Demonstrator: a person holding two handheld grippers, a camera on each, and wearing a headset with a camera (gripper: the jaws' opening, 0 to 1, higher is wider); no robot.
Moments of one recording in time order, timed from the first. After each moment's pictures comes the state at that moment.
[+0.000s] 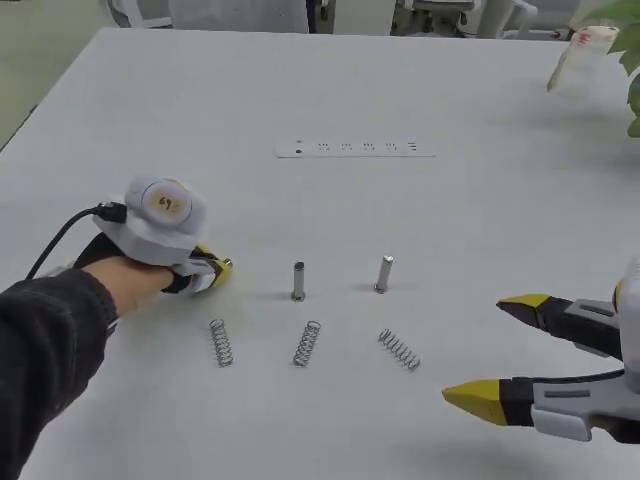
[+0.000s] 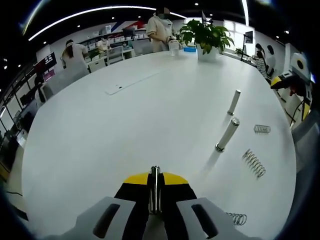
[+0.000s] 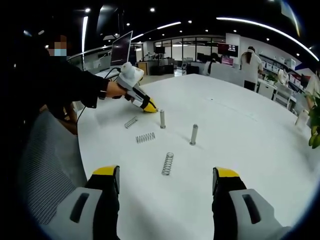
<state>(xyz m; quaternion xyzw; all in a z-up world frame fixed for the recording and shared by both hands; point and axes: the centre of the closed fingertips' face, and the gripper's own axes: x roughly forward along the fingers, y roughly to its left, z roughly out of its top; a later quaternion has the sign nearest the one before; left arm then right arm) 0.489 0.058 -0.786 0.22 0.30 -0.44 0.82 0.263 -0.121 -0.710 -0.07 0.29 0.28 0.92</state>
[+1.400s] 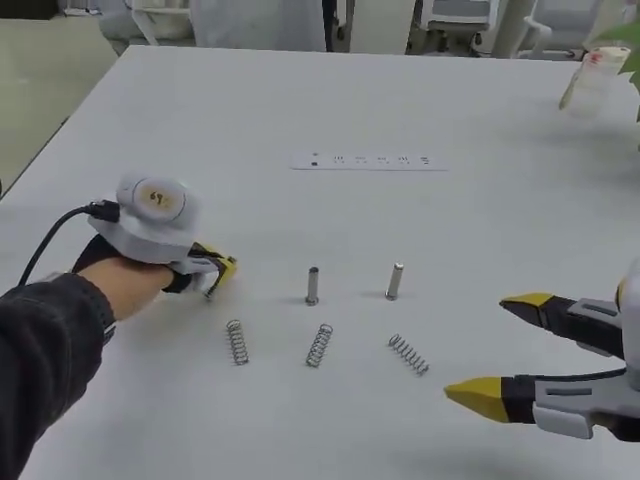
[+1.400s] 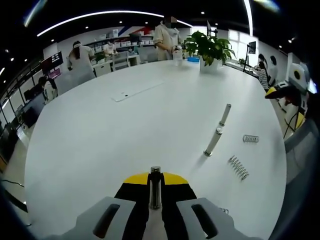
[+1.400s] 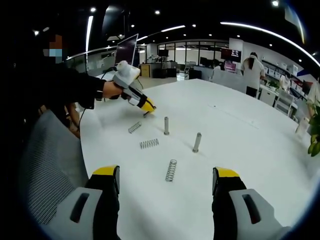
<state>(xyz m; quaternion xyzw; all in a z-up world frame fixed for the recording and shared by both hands) 0.474 0.075 -0.755 0.18 0.29 -0.43 0.83 0.262 -0.110 -0.697 -0.08 0.27 0.29 0.92</state>
